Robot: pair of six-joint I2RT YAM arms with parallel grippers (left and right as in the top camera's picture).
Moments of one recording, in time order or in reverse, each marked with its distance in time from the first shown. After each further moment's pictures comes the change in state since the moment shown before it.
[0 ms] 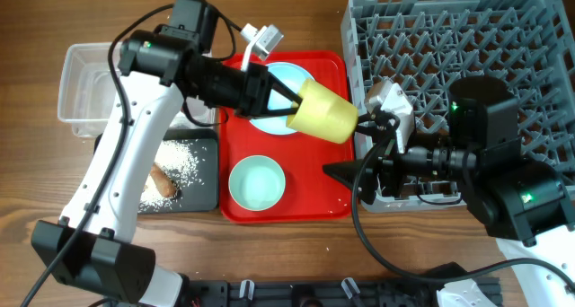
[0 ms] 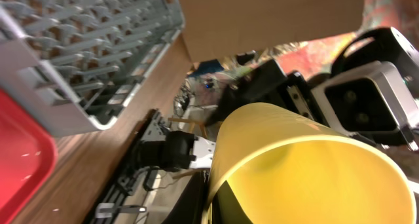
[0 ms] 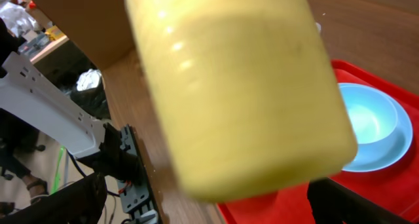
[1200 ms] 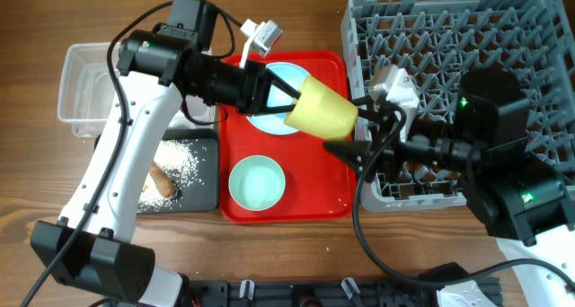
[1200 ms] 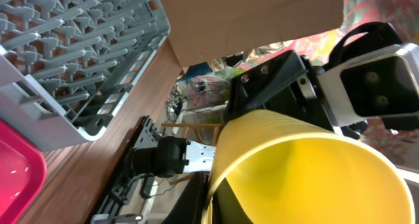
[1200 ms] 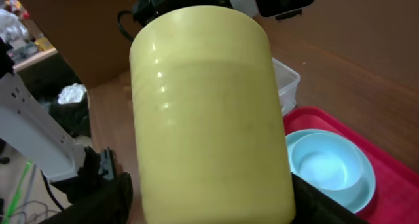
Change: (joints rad) left arm 0.012 0.000 0.000 0.029 0.050 0.014; right arm -0.002 0.000 0.000 0.175 0.008 0.007
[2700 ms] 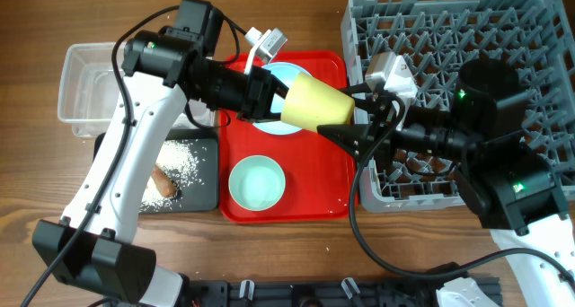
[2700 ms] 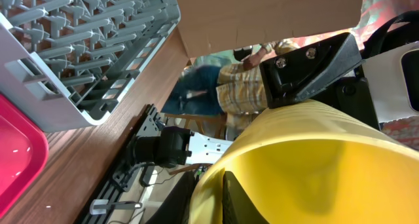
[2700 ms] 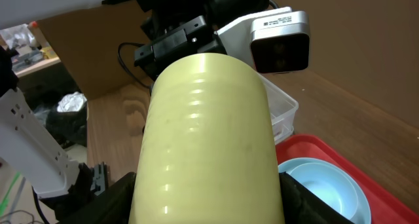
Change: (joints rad) left arm -0.024 0.000 0.000 -0.060 -0.052 0.000; right arm 0.005 0.033 0.000 0.139 -0.020 0.020
